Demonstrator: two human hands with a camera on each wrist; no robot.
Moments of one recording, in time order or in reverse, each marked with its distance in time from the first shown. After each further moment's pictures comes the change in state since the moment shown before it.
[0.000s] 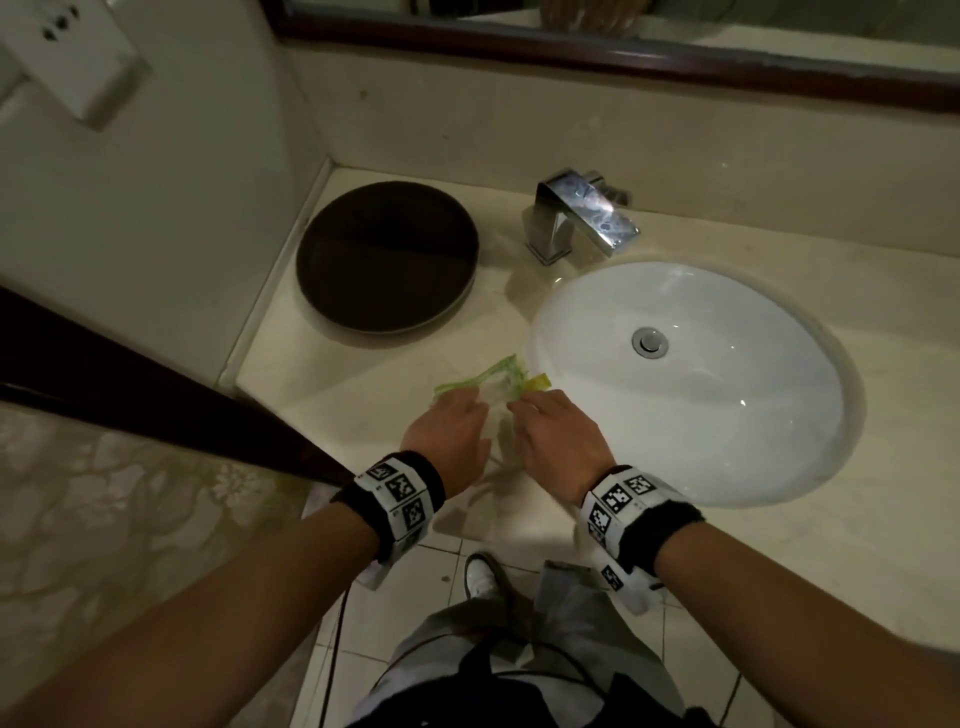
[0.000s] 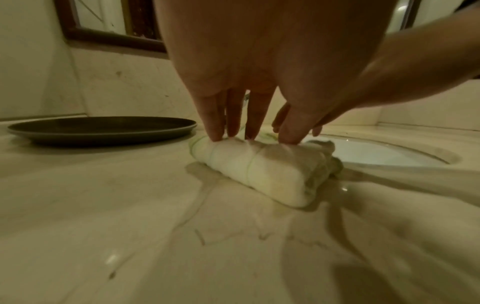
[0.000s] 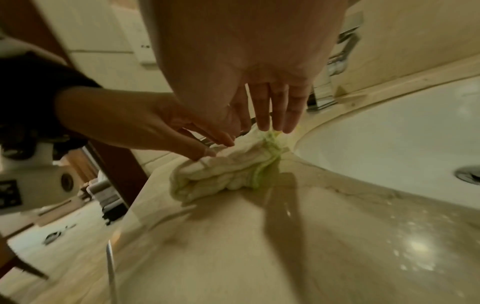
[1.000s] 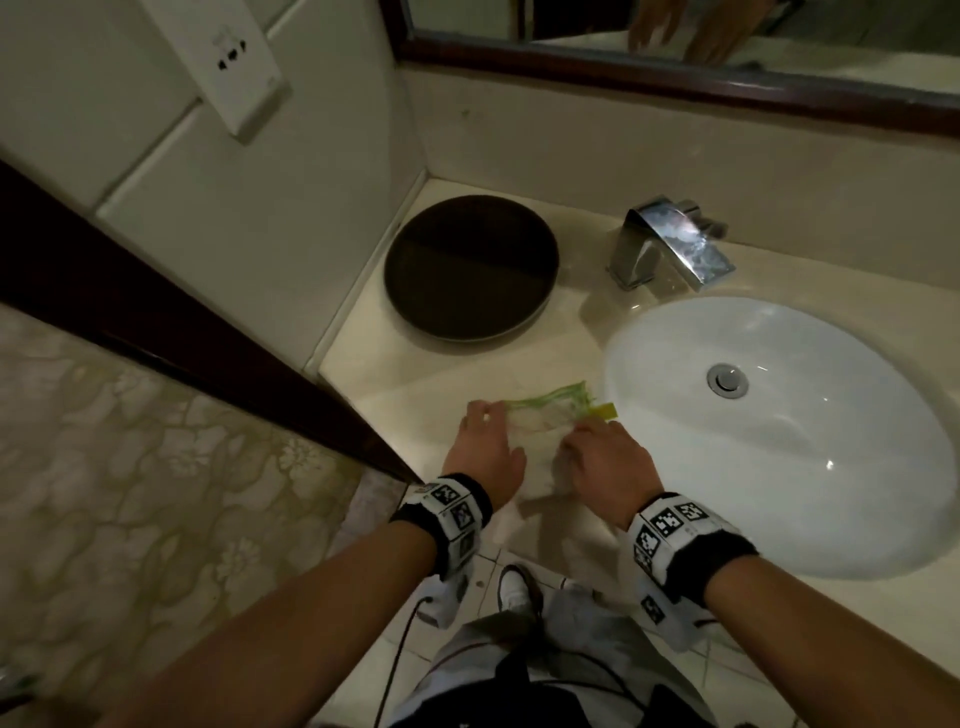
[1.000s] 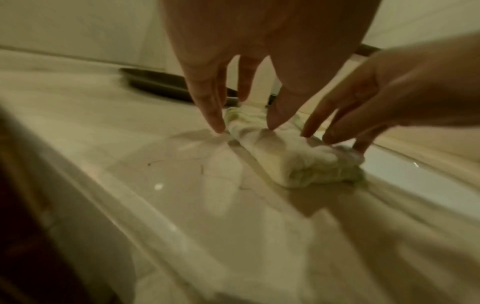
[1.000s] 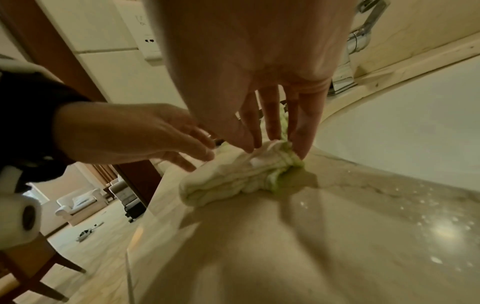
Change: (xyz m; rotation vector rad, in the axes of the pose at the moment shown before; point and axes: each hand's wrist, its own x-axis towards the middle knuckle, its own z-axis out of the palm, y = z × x) left_hand -0.013 -0.008 0.006 -0.343 0.132 -0.352; right_hand 0.015 -0.004 0.002 -0.025 -0.157 0.062
